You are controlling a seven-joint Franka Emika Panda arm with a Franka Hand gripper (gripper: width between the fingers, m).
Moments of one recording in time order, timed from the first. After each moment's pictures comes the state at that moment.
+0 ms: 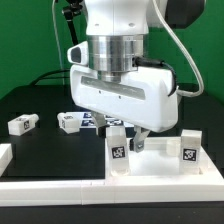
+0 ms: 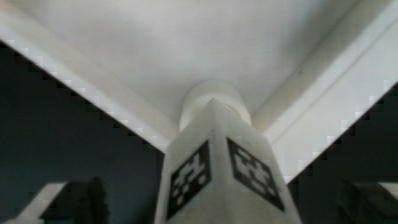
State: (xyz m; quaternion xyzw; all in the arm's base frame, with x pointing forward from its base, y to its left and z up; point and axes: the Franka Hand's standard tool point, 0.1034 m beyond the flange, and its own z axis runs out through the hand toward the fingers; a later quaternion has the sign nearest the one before) arm 0.625 0.005 0.079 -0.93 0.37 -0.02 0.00
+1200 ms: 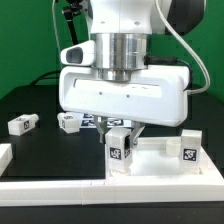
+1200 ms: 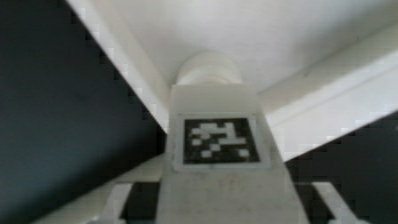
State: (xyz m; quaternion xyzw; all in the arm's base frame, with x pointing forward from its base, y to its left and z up) arm 0.633 0.002 0.079 -0.95 0.31 -0.07 0.00
